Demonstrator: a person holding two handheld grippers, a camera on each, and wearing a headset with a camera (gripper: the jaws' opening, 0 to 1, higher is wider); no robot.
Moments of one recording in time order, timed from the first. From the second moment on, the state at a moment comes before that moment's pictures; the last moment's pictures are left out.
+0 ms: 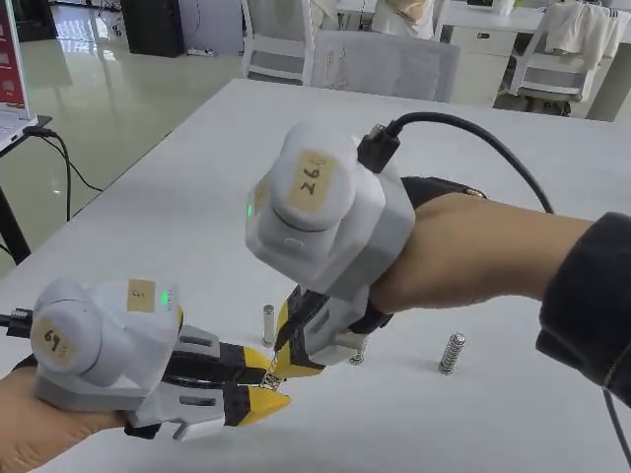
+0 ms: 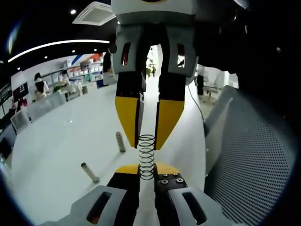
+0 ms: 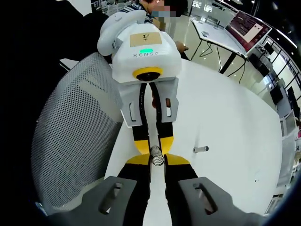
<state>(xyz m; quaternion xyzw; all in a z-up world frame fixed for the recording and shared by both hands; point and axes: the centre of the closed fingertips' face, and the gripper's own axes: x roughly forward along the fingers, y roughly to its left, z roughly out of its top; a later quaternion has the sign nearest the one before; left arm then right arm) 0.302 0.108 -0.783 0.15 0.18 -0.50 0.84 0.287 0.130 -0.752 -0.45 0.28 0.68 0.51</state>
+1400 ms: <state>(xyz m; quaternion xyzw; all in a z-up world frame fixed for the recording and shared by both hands) 0.307 0.113 -0.777 0.13 0.17 -0.49 0.85 0.290 0.135 -0.765 -0.44 0.29 0.68 0.50</state>
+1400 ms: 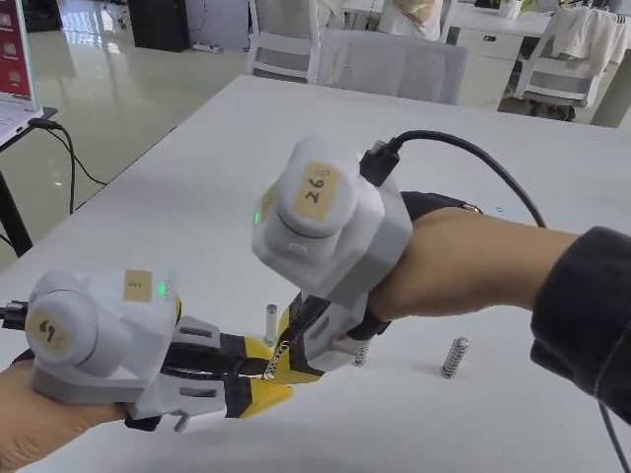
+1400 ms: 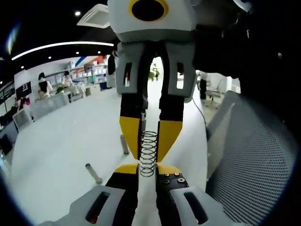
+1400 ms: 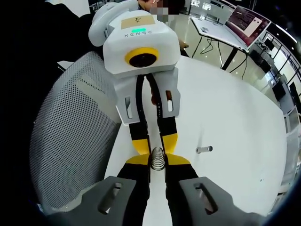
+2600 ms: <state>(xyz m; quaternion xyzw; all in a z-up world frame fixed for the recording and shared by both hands) 0.302 0.146 -0.792 0.07 0.20 -0.42 0.88 0.320 0.126 -0.764 -0.46 0.30 0.66 0.51</state>
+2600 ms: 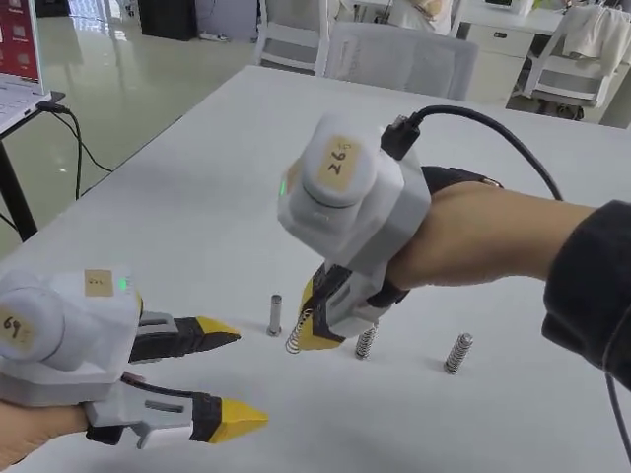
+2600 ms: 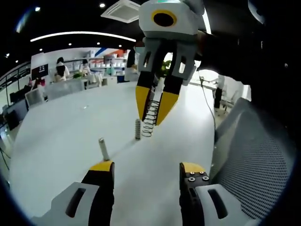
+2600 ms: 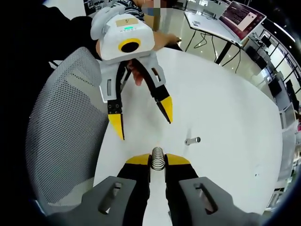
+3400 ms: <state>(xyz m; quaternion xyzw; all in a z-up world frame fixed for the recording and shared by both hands) 0.298 0.137 -0.797 0.07 0.21 -0.43 0.88 0.365 0.145 -0.760 -0.49 0.29 0.63 0.52</state>
